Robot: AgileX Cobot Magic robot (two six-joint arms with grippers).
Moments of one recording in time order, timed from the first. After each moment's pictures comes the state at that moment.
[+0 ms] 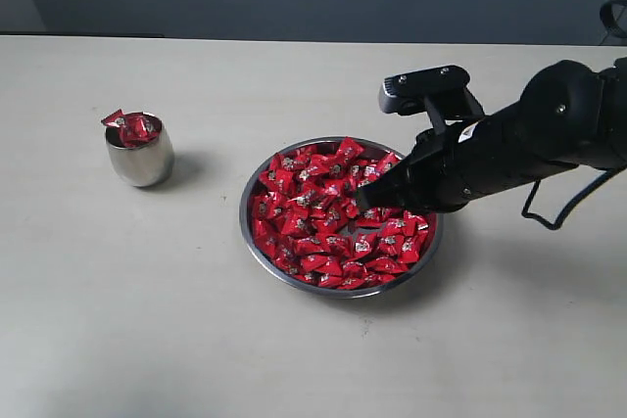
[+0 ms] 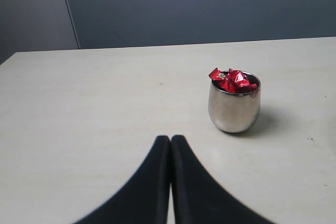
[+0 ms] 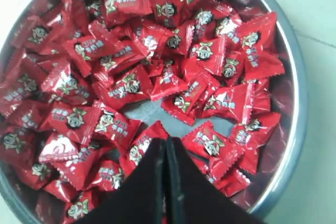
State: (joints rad) left arm 0.12 0.00 0.00 0.04 0.28 -0.02; right arm 0.64 1.63 -0.80 0.51 0.30 -0.38
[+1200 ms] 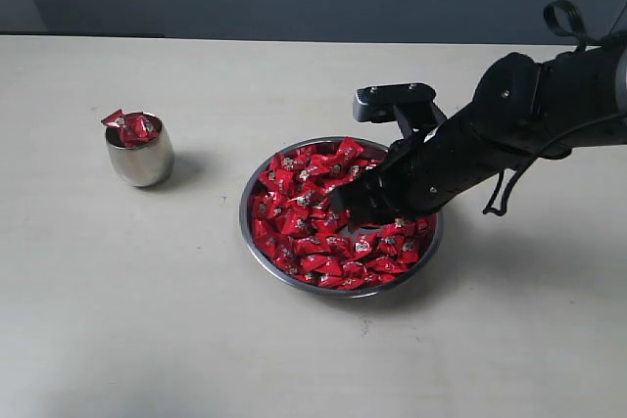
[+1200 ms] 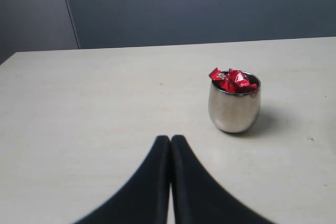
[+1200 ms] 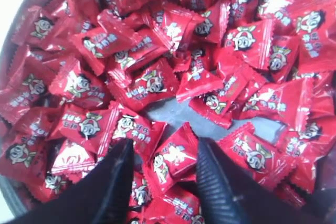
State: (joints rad) left arm 0.12 0.00 0.00 0.04 0.28 -0.02; right arm 0.64 1.77 -0.91 0.61 0.40 -0.41
